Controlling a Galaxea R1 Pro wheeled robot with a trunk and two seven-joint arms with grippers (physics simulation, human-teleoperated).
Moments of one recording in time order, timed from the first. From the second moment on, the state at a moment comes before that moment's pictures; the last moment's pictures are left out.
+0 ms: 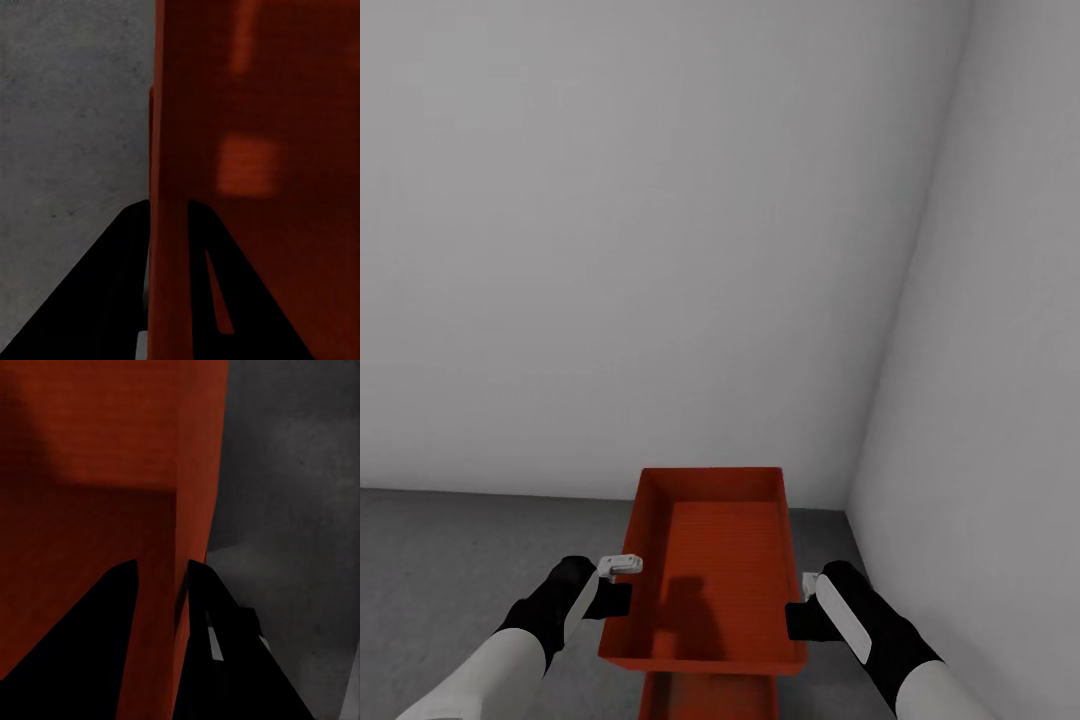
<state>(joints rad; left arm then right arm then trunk) -0.66 -0.02 0.06 -0.48 -0.02 0.70 -0.09 -0.54 -0.01 0.35 -0.76 -0.59 0.94 -0.28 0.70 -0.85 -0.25</state>
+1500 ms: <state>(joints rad) -0.66 -0.02 0.05 -0.48 -0.02 0.70 -0.08 -0.54 -0.01 0.35 -0.76 -0.59 0.94 -0.28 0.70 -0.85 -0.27</state>
